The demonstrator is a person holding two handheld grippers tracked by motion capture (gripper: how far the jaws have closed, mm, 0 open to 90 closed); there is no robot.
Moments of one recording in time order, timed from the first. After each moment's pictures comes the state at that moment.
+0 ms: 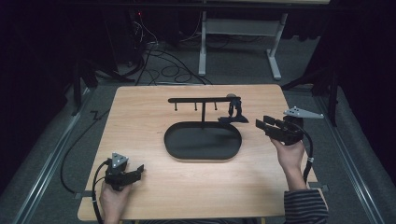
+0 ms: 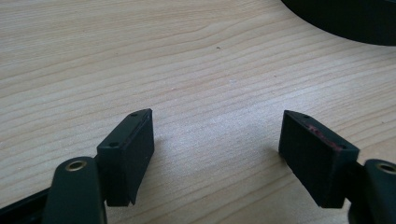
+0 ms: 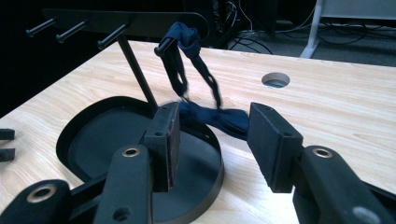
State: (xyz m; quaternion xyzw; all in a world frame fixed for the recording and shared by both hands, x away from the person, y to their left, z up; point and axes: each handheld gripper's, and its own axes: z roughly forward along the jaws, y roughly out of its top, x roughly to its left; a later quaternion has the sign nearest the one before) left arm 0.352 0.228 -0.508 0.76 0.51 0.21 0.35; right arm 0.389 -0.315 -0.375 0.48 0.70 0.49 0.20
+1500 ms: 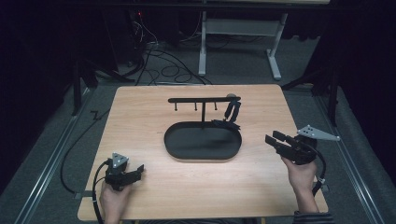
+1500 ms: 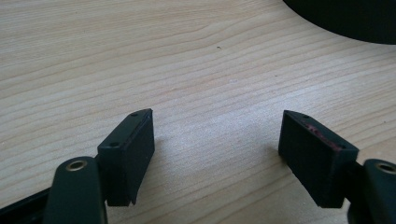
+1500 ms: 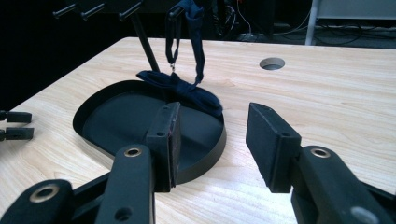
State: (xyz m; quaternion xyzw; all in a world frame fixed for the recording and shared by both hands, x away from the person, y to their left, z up) left arm 0.352 0.227 -0.508 0.76 0.51 0.21 0.35; right arm 0.333 -0.334 -0.389 0.48 0.69 0.50 0.20
